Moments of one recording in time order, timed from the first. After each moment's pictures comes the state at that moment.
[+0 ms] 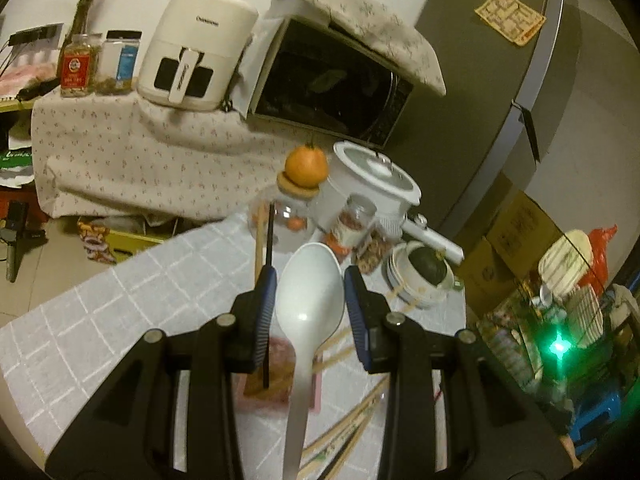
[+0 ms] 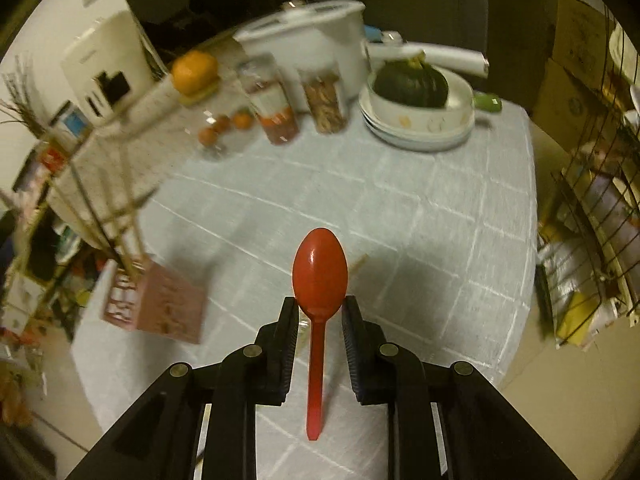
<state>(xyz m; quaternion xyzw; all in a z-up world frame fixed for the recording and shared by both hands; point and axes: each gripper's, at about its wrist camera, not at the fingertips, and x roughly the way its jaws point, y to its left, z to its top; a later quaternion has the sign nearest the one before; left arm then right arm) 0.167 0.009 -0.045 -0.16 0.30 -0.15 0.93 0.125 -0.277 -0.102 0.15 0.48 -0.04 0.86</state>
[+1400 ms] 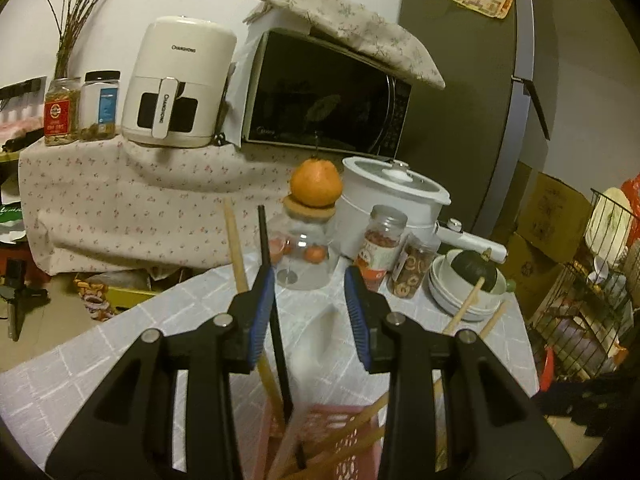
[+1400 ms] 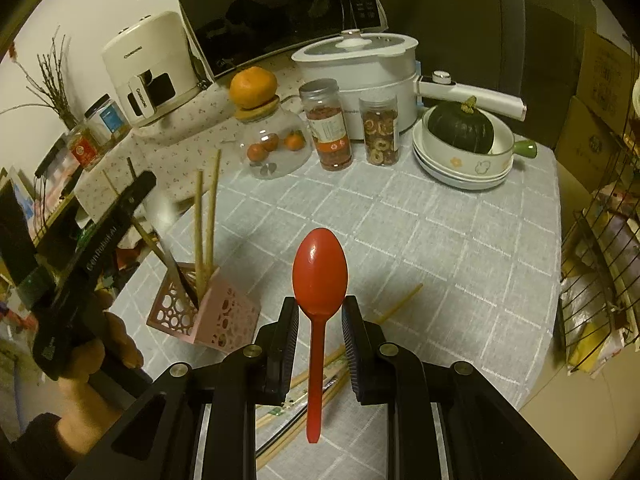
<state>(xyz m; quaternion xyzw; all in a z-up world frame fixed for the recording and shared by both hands) 0.205 -0.021 -0.100 -0.08 0.22 -0.14 0.96 0.145 -0.228 -0.086 0.12 0.45 -0.01 0.88</state>
